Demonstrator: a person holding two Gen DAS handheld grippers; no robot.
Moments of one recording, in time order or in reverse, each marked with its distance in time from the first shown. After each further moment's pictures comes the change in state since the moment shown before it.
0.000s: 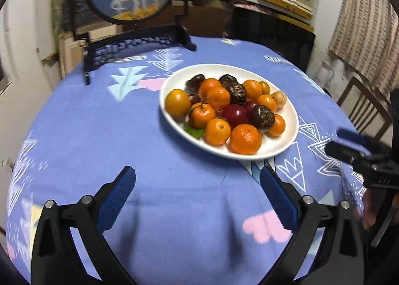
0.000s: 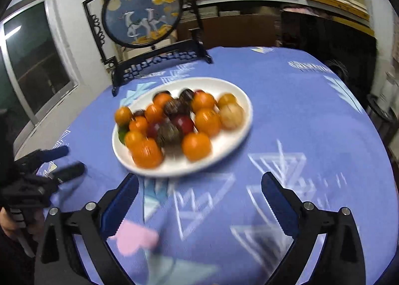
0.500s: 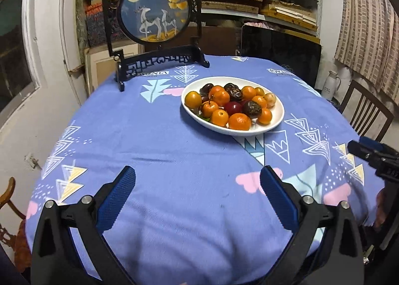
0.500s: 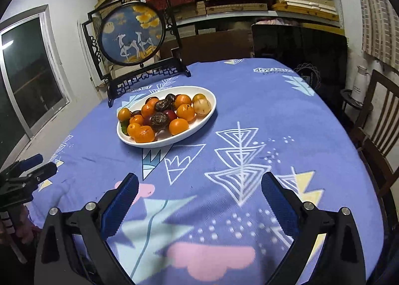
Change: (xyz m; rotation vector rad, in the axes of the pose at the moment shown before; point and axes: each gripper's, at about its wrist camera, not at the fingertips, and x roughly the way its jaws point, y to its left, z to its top) left arm -0.103 -0.016 -0.060 0.005 -0.113 0.114; right arm -0.100 -0.010 -0.061 0.049 -0.117 -0.087
